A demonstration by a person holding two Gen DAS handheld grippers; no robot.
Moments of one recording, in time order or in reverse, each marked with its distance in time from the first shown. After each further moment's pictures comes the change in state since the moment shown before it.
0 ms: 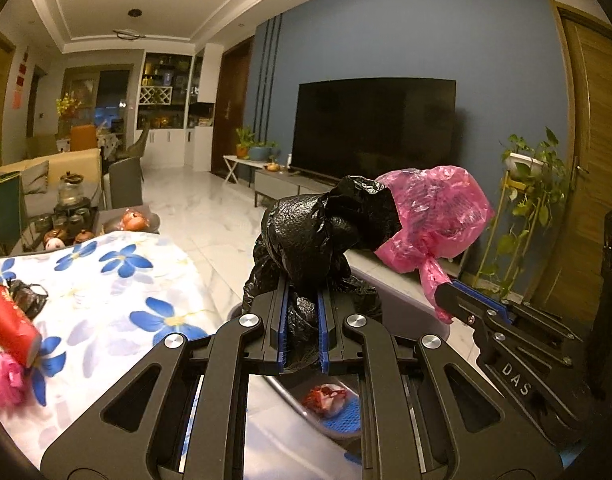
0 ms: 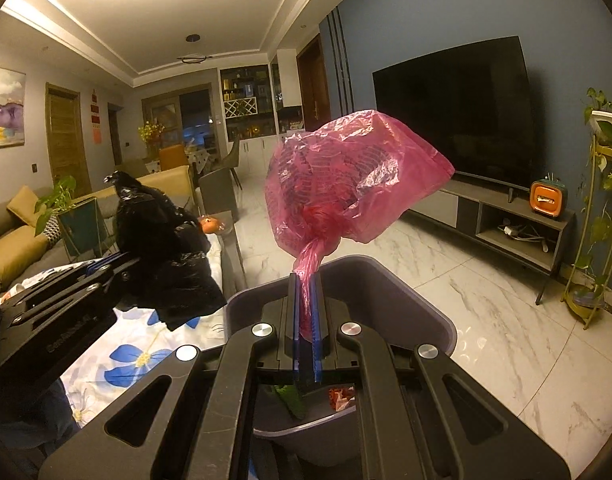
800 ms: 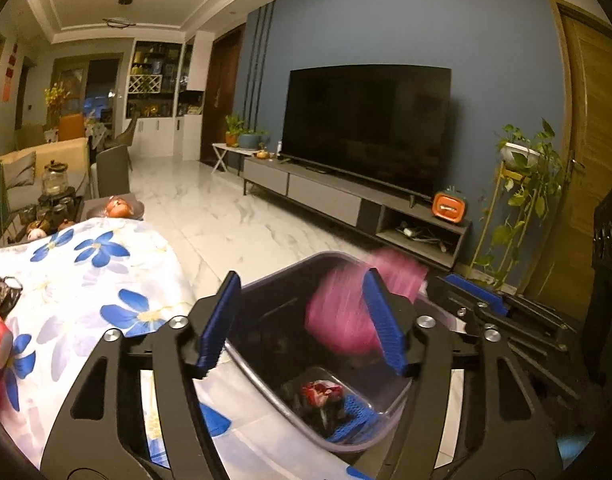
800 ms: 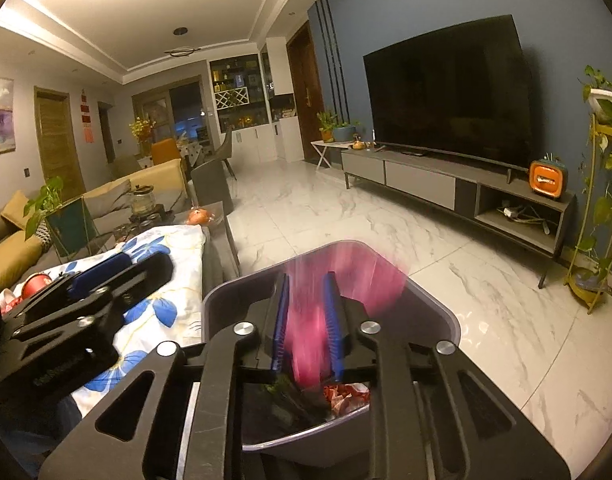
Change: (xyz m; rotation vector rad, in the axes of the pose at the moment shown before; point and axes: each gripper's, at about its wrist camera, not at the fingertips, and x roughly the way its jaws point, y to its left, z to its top) left arm 0.031 0.016 -0.013 -0.008 0.041 -0.035; right arm 0.008 -0.004 0.002 0.048 0.046 -0.015
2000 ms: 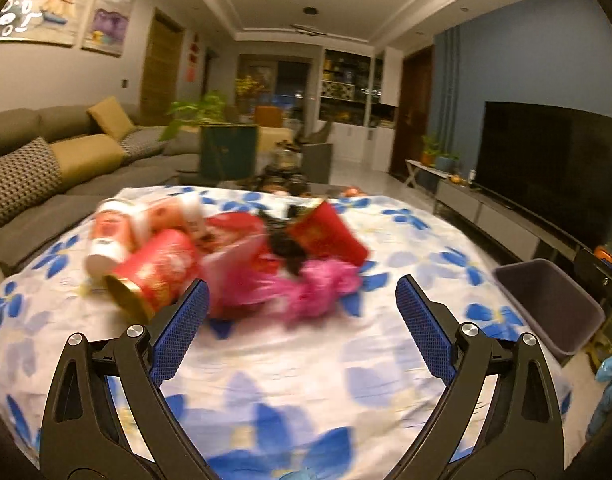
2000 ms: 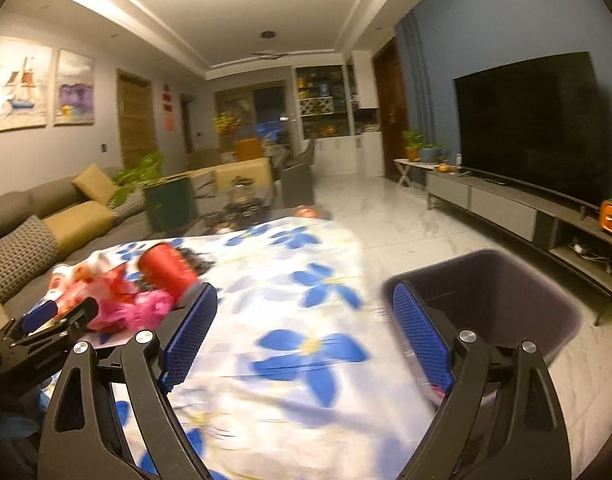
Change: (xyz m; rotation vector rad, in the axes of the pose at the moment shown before) left arm -0.219 0.164 -0.079 -0.236 -0.063 0.690; right arm -0.035 0.163 -0.032 -0.151 -0.043 0.274
